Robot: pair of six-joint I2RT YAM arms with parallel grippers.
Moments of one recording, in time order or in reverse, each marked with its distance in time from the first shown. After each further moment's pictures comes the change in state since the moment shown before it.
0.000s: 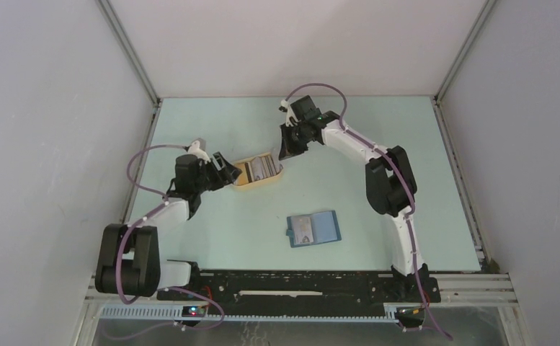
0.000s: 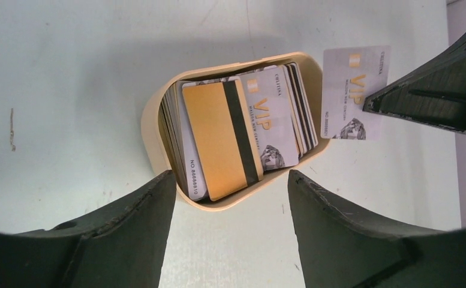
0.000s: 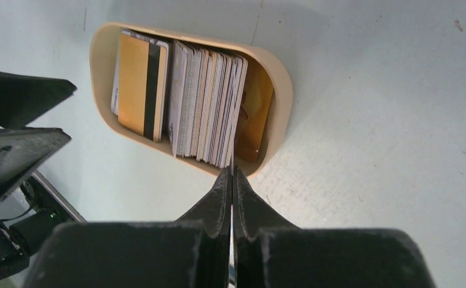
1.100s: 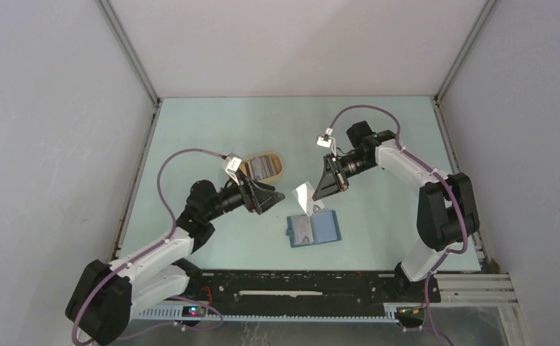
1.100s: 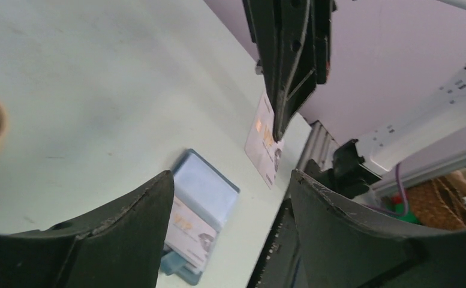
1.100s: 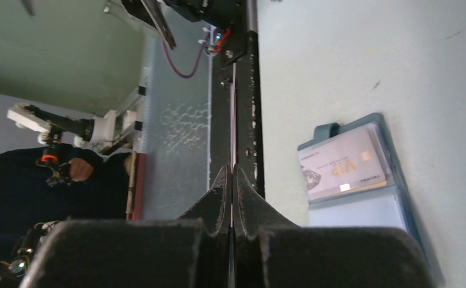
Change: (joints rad) left arm -0.426 -0.351 -0.150 0.294 0.222 -0.111; right arm -0.206 -0.521 -0.631 -0.303 -0.890 -0.779
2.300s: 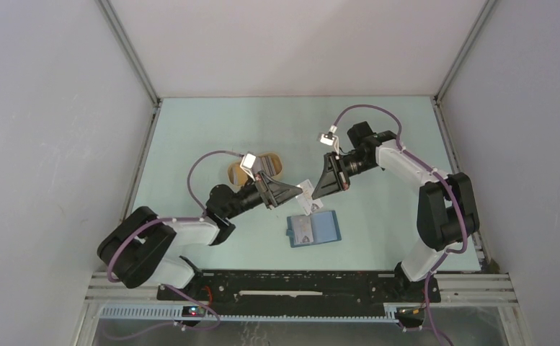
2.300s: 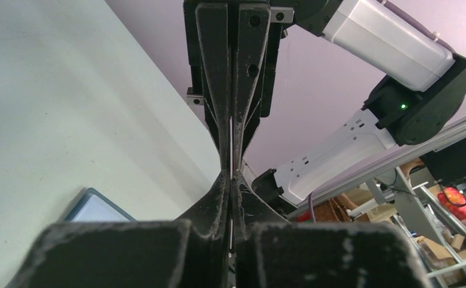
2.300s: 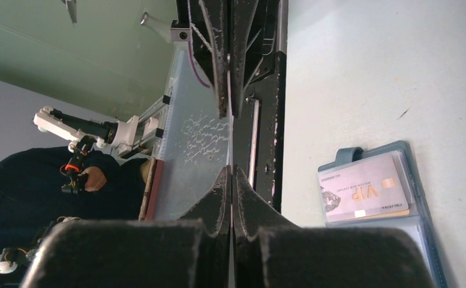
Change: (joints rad) left arm -0.175 0.430 -0.016 0.694 -0.069 -0.395; right arm -0.018 0.001 -0.024 -0.018 -0.166 -0.056
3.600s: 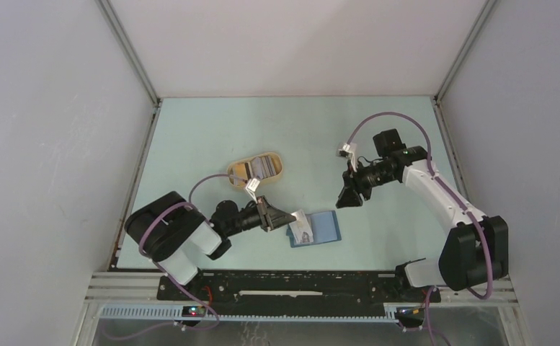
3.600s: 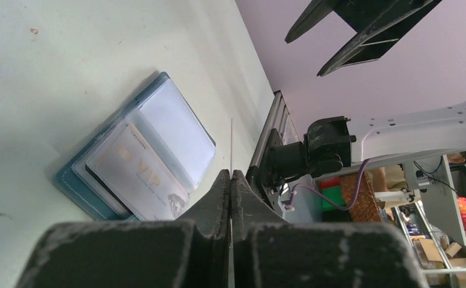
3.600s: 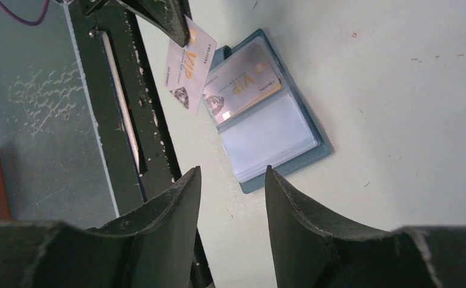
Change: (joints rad) left arm -0.015 0.225 -0.190 0.127 0.006 0.028; right arm -0.098 -0.320 -0.184 0.023 0.516 -0.087
